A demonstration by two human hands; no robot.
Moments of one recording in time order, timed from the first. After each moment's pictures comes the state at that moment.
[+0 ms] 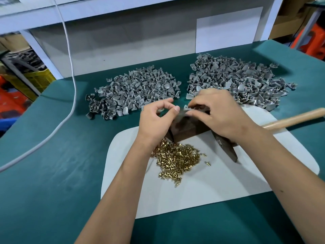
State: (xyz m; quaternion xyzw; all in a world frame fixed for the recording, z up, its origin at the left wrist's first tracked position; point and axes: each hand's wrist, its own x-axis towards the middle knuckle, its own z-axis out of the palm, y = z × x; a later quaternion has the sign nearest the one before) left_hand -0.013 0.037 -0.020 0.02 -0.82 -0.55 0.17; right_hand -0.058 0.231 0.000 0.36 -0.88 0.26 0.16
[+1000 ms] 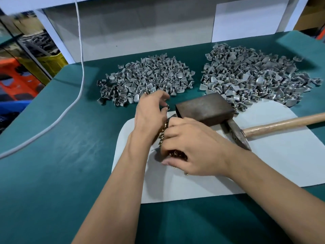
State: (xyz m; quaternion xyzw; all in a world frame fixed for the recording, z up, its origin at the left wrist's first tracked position) left_hand -0.024 -0.010 -0.045 0.06 -0.93 -0.29 0.20; right_hand 0.018 0.172 -0.015 0.59 -0.79 0.14 0.07
